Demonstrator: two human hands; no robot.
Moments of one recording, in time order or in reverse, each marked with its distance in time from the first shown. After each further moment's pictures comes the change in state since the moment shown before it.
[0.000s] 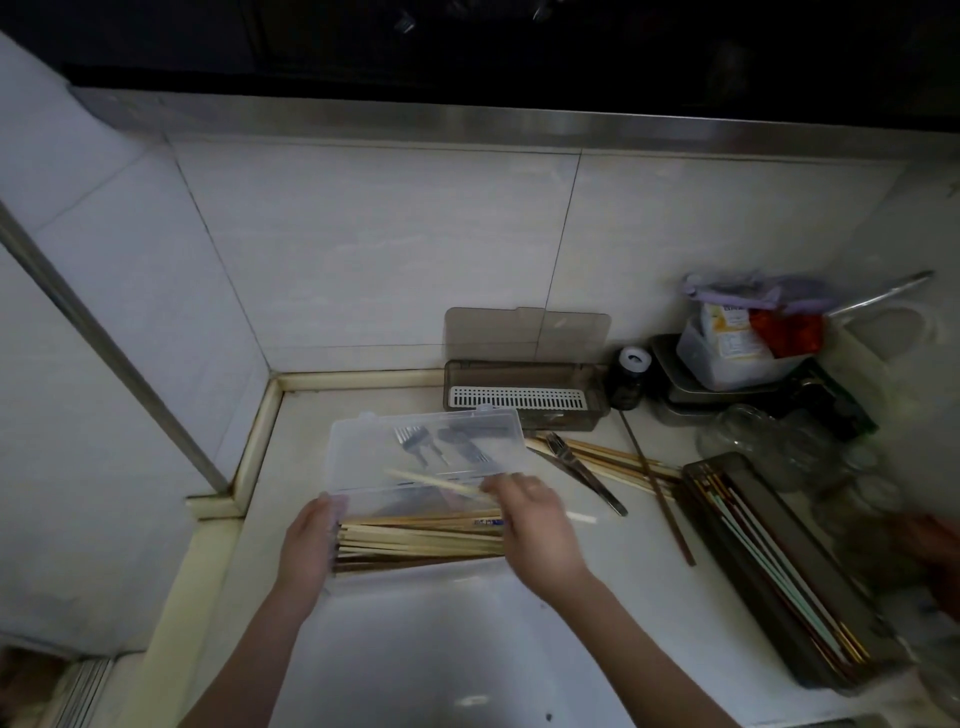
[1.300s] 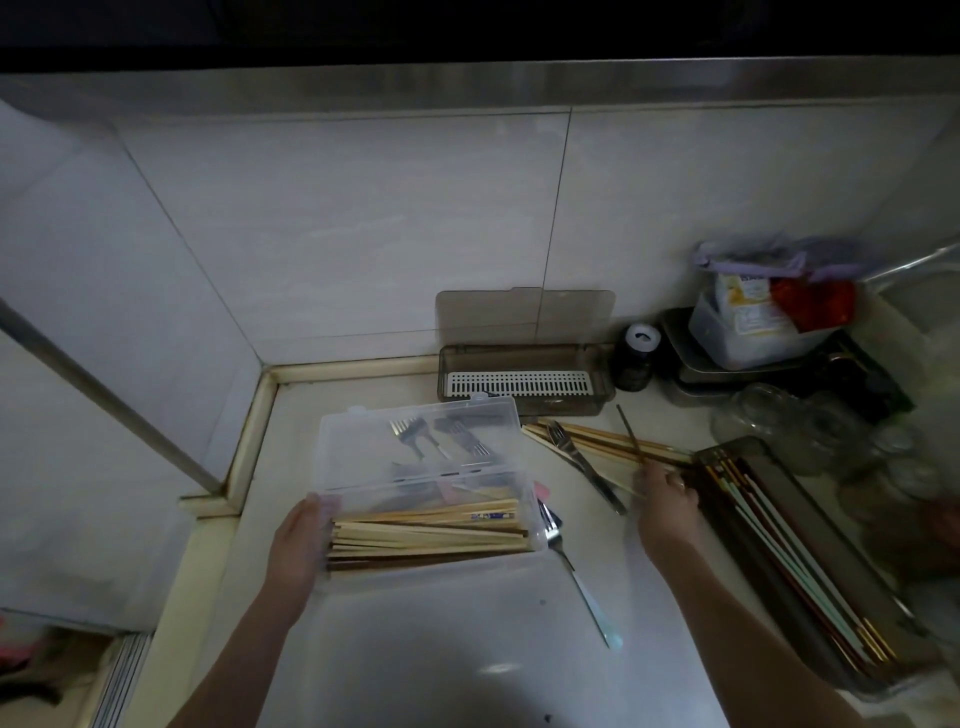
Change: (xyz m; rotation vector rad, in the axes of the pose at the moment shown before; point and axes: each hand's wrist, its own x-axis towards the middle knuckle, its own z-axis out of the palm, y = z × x) left_hand -0.003 -0.003 -0.001 0.091 0.024 0.087; right_hand -0.015 0.156 -0.015 -0.125 -0.098 0.819
